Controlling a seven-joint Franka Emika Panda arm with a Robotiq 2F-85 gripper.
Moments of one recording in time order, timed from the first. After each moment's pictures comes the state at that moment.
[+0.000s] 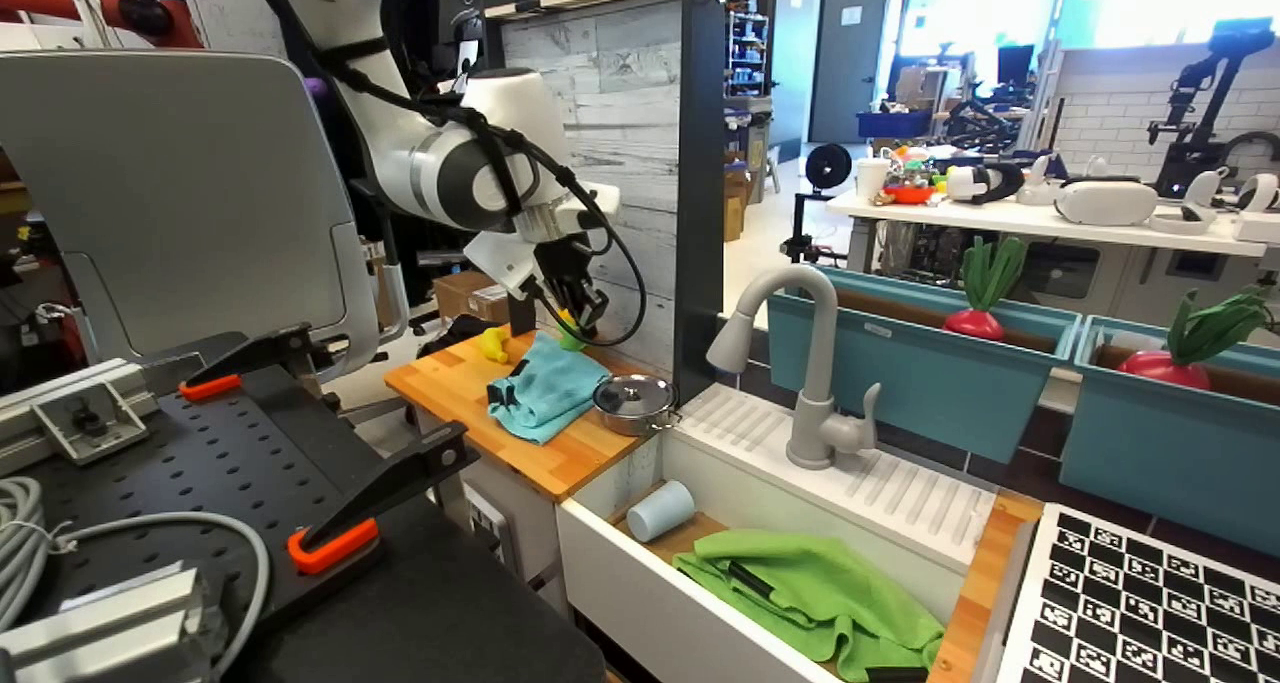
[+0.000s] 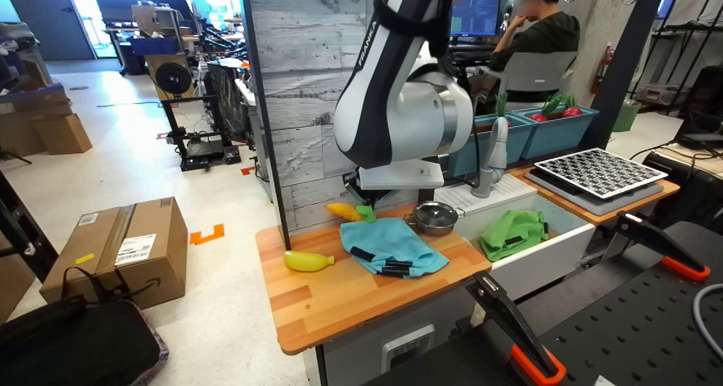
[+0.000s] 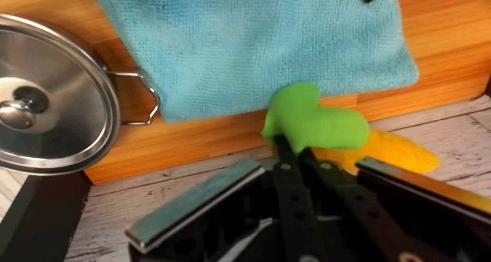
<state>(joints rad) 0.24 1.01 -0.04 -1.75 0.18 3.06 0.20</state>
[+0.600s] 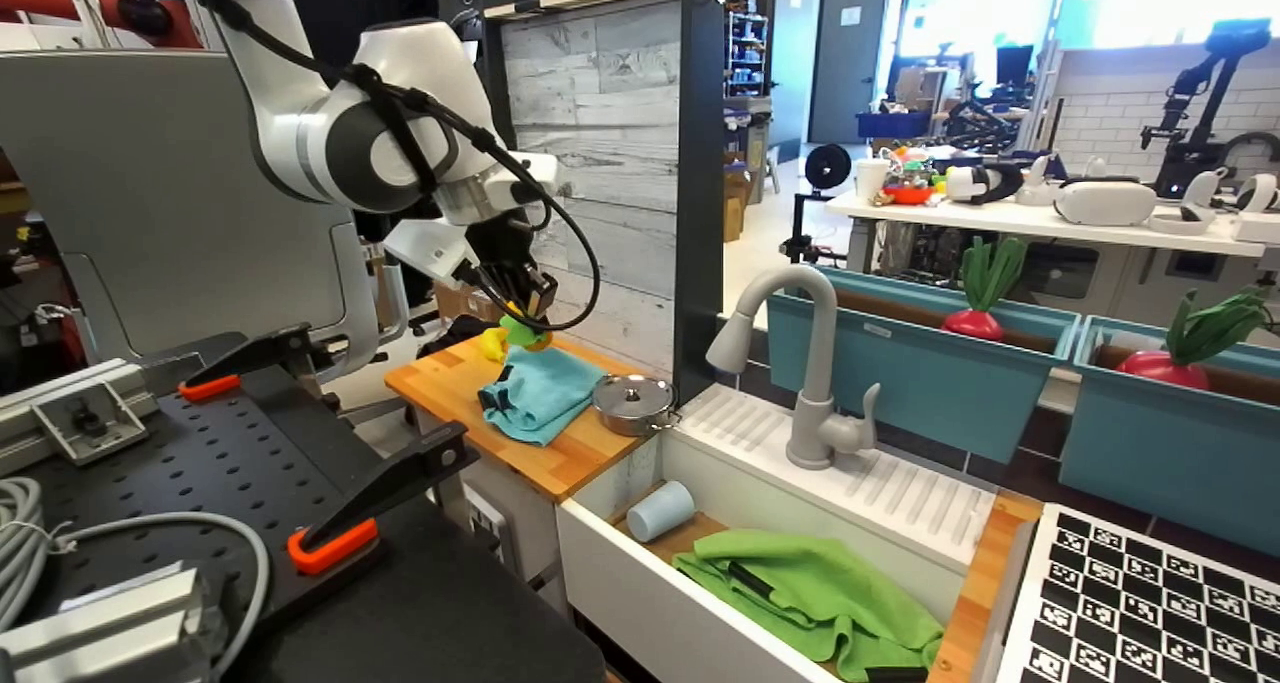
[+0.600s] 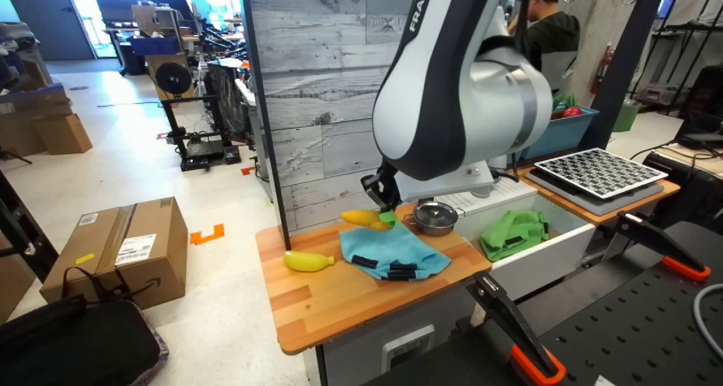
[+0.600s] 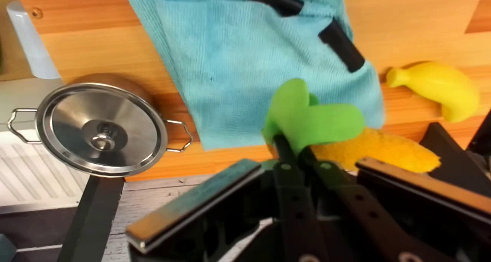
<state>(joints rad) 0.25 0.77 -0.02 -2.16 0.11 3.29 0.13</state>
